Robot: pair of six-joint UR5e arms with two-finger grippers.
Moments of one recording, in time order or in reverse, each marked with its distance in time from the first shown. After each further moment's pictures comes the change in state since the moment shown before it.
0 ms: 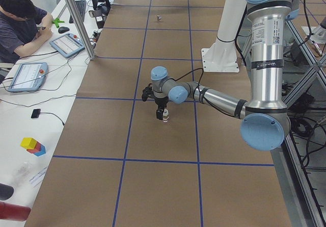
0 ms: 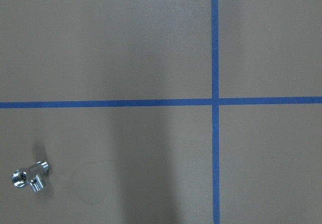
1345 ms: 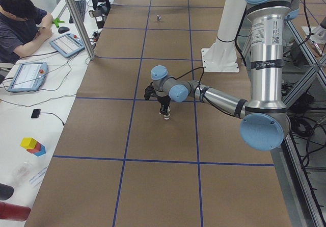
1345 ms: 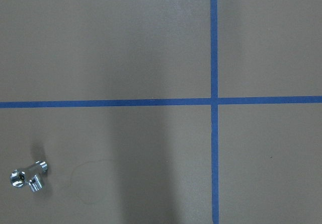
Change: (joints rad) left arm 0.002 -0.017 -0.092 0.150 -0.081 -0.008; right arm 0.000 0.000 -0.002 0.000 0.001 -0.001
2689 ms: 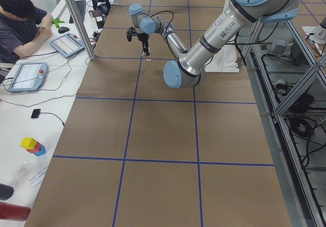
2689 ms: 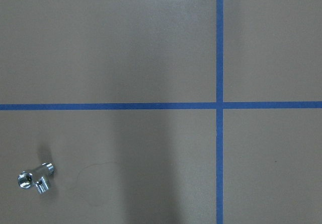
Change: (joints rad) left arm 0.164 -1.056 0.720 0.110 0.005 -0.549; right arm 0.000 0.001 0.011 0.001 0.002 0.002
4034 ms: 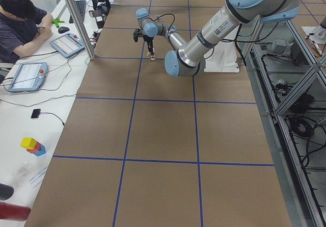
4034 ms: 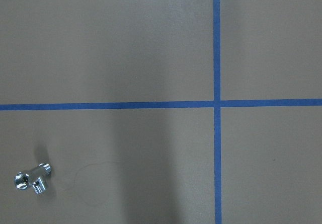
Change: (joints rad) left arm 0.079 -0.038 0.099 -0.098 0.054 -0.016; right arm 0.000 0.007 -0.012 -0.001 0.000 0.001
